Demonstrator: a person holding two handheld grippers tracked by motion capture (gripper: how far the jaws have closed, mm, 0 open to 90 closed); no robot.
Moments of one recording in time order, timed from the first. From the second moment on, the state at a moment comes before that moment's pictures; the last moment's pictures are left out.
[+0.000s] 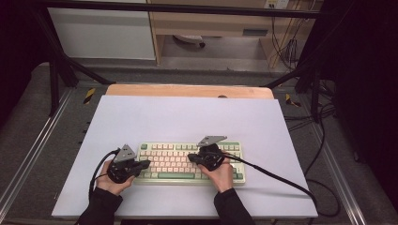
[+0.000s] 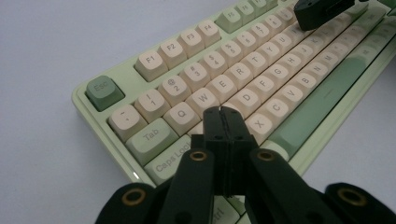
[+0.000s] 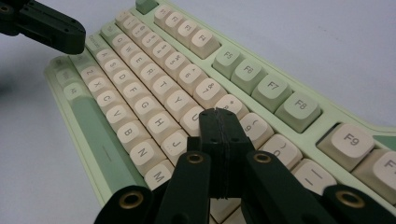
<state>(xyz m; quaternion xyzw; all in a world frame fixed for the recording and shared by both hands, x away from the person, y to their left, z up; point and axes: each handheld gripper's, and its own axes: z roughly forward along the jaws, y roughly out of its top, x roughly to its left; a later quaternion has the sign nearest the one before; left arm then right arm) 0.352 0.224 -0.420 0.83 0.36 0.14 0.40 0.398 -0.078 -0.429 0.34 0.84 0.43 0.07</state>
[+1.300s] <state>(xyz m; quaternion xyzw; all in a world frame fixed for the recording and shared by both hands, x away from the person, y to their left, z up) 0.350 0.225 -0.418 0.83 0.36 0.14 0.41 0.382 -0.098 -0.408 0.32 0.85 0.41 0.07</state>
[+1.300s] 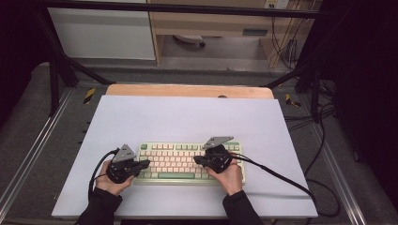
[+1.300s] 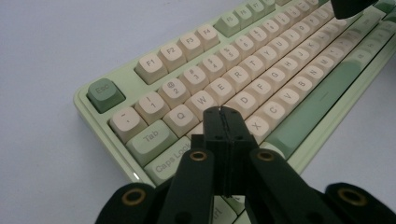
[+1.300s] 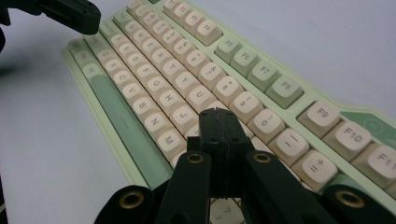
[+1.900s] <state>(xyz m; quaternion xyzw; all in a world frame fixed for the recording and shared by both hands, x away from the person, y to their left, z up) 0.354 0.210 -0.412 0.83 0.36 0.15 0.40 0.367 -0.136 -0.411 0.33 0.84 0.42 0.07</state>
